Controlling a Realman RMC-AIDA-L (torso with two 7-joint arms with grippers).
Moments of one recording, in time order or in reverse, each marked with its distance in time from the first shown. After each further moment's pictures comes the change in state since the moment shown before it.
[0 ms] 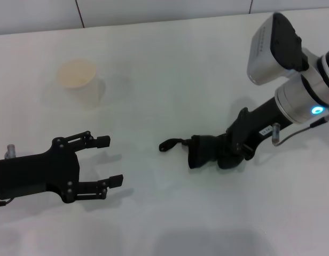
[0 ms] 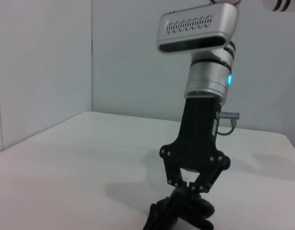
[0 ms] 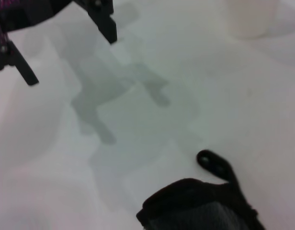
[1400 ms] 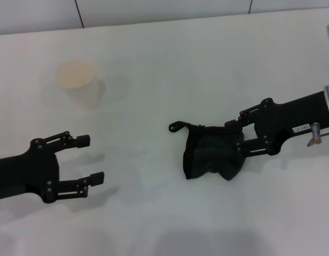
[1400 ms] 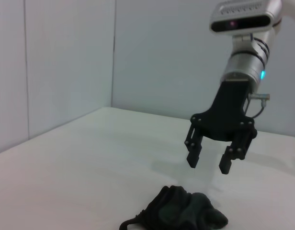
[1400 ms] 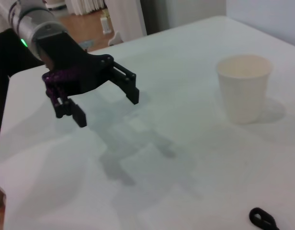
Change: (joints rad) left arm 0.033 0.014 0.000 -0.064 -0.034 0.045 -0.049; right arm -0.158 -0.005 0.267 0.039 0.265 -0.105 -0.388
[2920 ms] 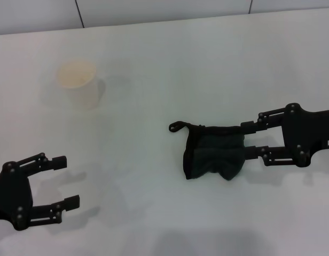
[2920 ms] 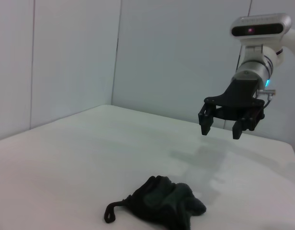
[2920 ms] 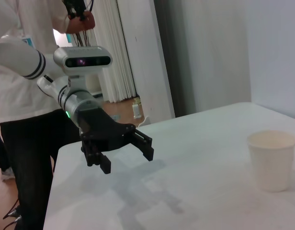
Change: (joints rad) left arm 0.081 0.025 0.002 -0.059 0.006 0.119 -0.005; right arm -0.024 -0.010 0.276 0.239 0.112 -0.238 -0.331
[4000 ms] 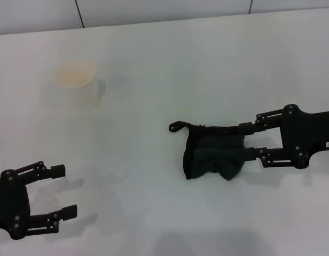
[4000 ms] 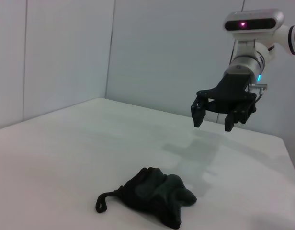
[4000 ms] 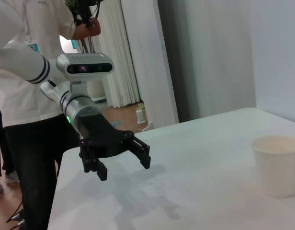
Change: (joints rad) left arm 0.012 0.005 0.000 -0.005 0.029 0.014 0.012; right arm 0.007 -0.001 0.004 0.030 0.005 -0.005 -0.028
